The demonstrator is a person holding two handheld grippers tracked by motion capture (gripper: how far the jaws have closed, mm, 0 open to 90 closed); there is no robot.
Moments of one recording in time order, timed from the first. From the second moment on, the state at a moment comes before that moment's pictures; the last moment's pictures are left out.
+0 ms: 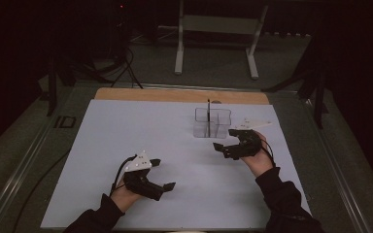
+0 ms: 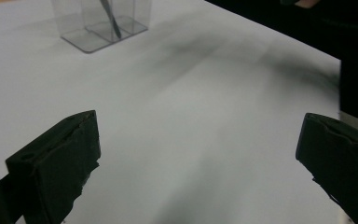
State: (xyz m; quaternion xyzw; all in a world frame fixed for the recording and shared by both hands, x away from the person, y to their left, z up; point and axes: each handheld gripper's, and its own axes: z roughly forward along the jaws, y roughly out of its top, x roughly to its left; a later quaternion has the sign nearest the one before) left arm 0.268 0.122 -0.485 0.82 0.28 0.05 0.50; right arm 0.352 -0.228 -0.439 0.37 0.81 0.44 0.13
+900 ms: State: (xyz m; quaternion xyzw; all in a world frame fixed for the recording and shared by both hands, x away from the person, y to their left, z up) left arm 0.259 0.191 -0.493 0.83 0.28 0.06 0.48; right arm 0.287 -0.272 -0.484 0.33 0.82 0.46 0.09
